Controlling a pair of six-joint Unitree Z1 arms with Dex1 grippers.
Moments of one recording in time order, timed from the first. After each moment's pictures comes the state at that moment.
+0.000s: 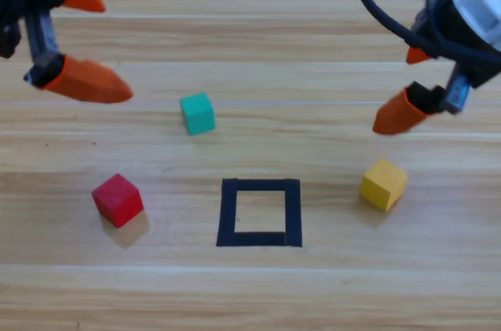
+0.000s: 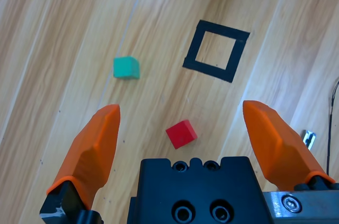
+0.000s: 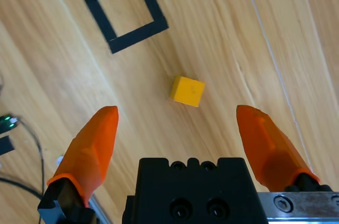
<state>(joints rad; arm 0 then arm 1) -0.70 1.35 -1.28 0.74 -0.07 0.48 0.88 1.74 -1.53 0.90 -0.02 -0.29</state>
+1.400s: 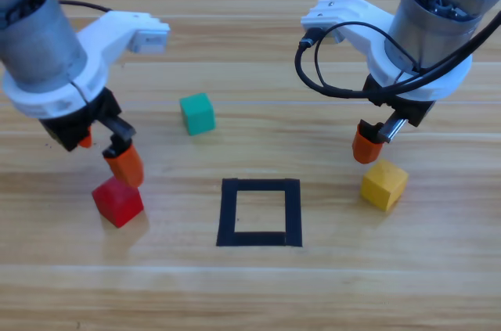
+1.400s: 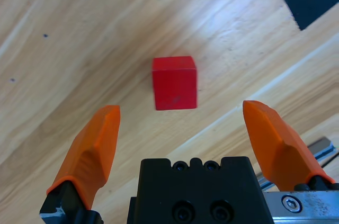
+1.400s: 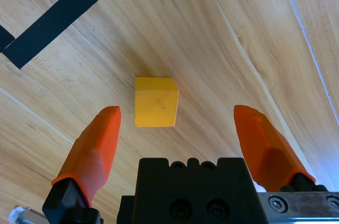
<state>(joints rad) -0.53 1.85 -1.33 0.90 -0.04 0.10 0.79 2.11 -1.67 0.96 -0.12 -0.17</state>
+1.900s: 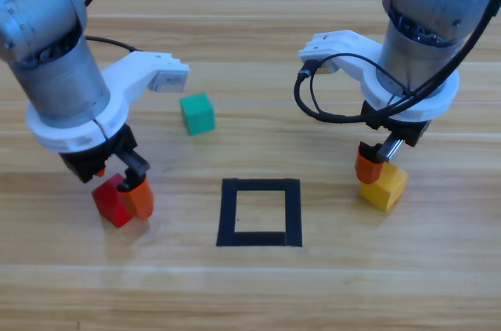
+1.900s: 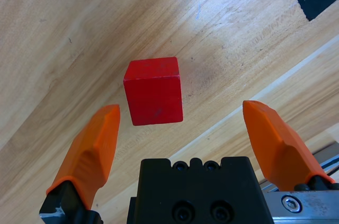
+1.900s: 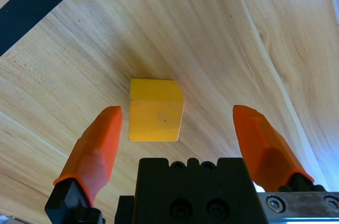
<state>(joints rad) -0.58 1.91 -1.27 0.83 -0.04 0.10 0.77 2.19 -1.67 0.96 -0.10 -0.20</state>
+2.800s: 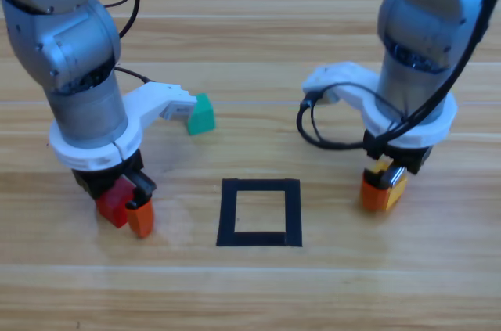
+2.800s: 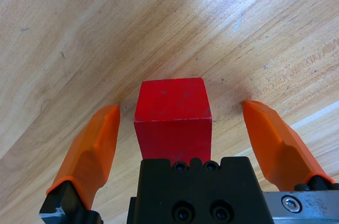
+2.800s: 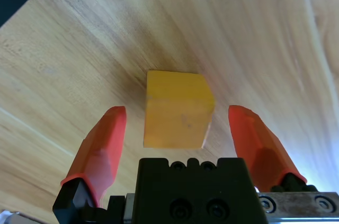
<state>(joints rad) -0.57 2.04 -1.28 0.80 0.01 0.10 0.77 2.23 -1.63 0.96 -0.05 -0.20</state>
